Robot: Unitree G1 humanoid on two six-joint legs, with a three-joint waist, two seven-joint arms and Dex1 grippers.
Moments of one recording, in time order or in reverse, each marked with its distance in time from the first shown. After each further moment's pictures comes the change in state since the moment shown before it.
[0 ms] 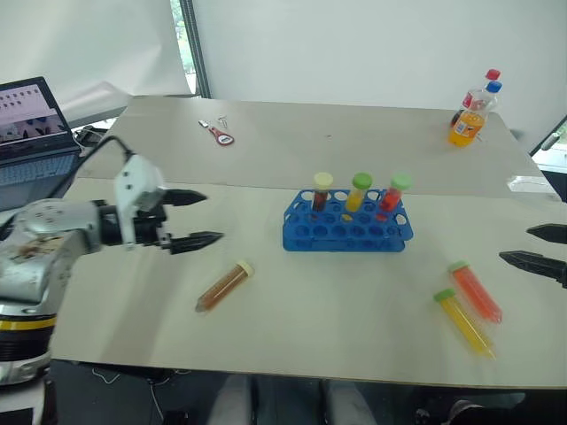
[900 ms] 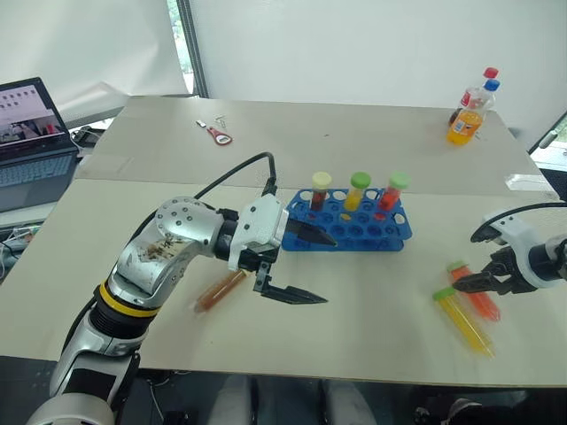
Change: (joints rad) left arm -0.163 -0.276 -0.297 -0.060 0.060 -0.158 -0.137; right arm -0.424 -0.013 0.668 -0.019 -0.165 0.623 -0.135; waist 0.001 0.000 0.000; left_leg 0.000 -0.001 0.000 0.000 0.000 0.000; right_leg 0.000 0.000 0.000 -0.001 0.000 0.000
